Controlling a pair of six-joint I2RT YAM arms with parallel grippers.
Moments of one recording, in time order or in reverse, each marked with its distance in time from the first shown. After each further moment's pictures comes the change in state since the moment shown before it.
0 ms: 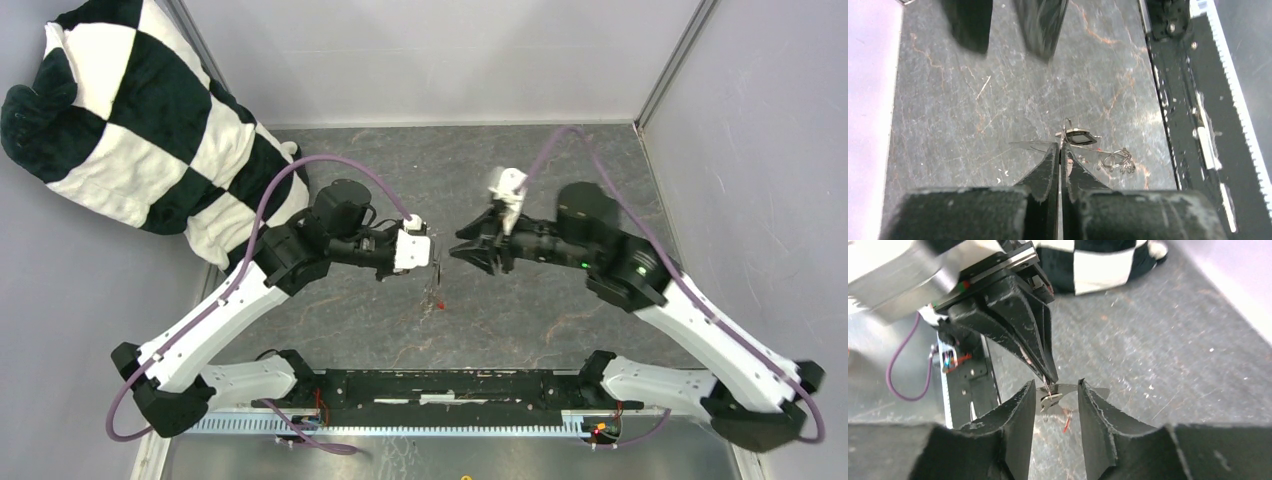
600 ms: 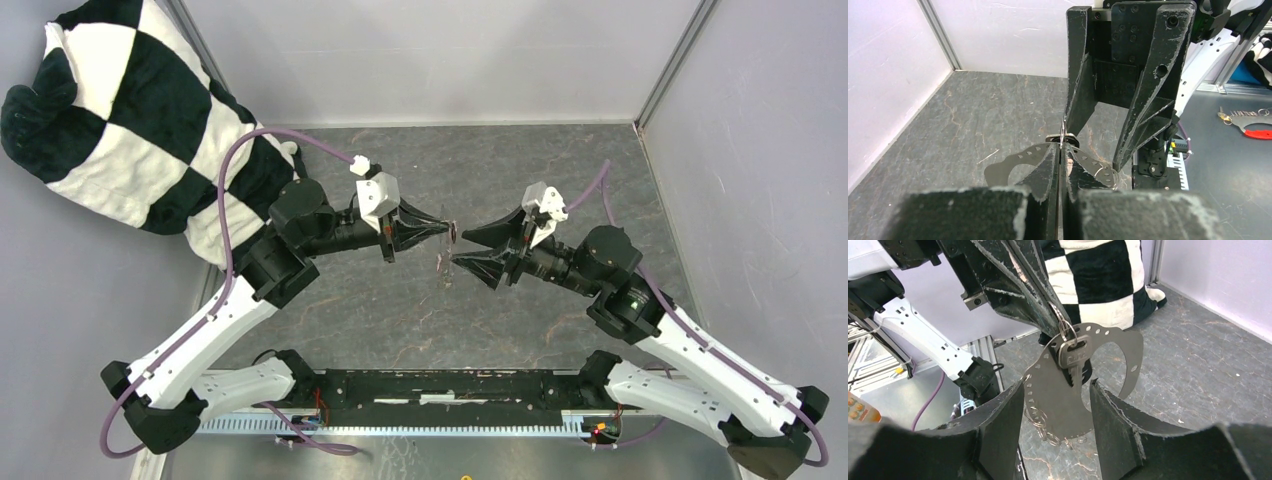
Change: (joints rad) left arm 0.040 -0.109 -0.109 0.623 -0.009 -0.702; right arm -0.029 -0.293 -0.444 0.538 0.042 0.272
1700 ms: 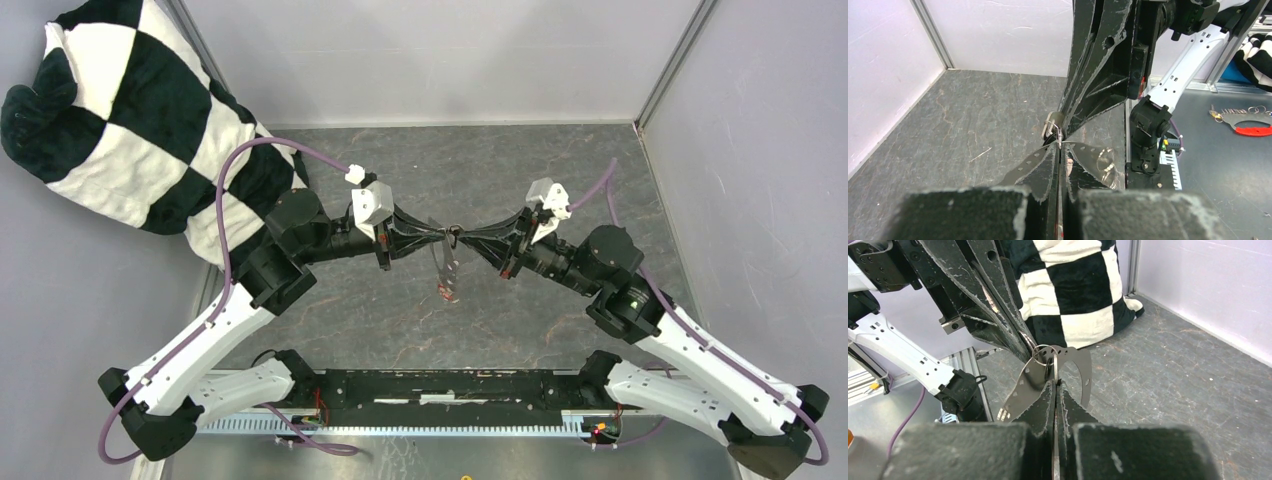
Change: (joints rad) left arm 0.005 -0.047 -0.076 0.047 0.023 -0.036; right arm 0.001 0.028 0.010 0.047 0.083 -0.023
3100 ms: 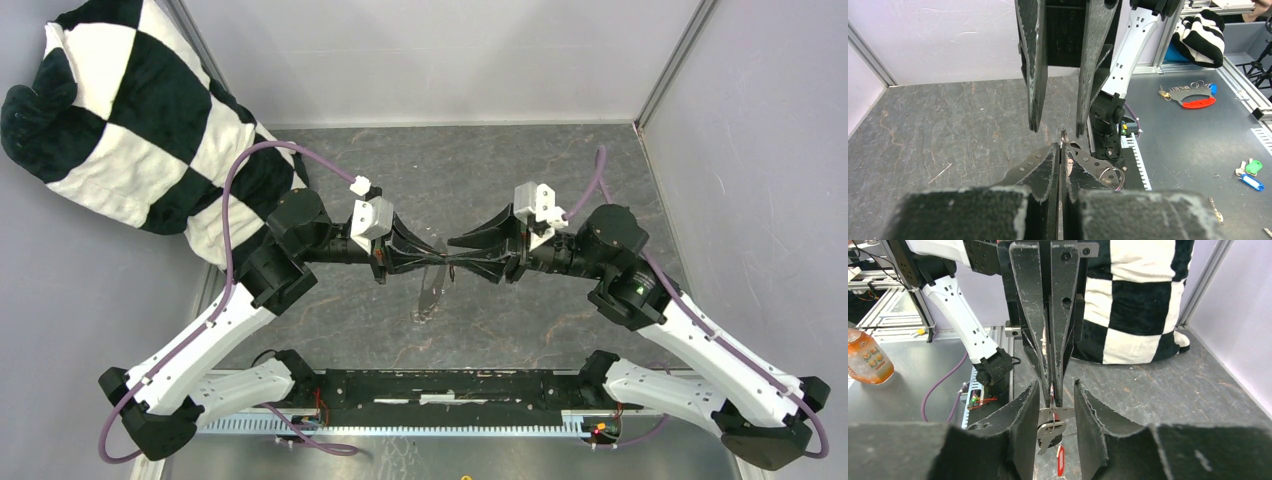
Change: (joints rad) left arm 0.000 0.002 -0.003 -0.010 0.219 0.003; right arm -0.002 0.066 0.181 -0.103 -0.322 -0.158
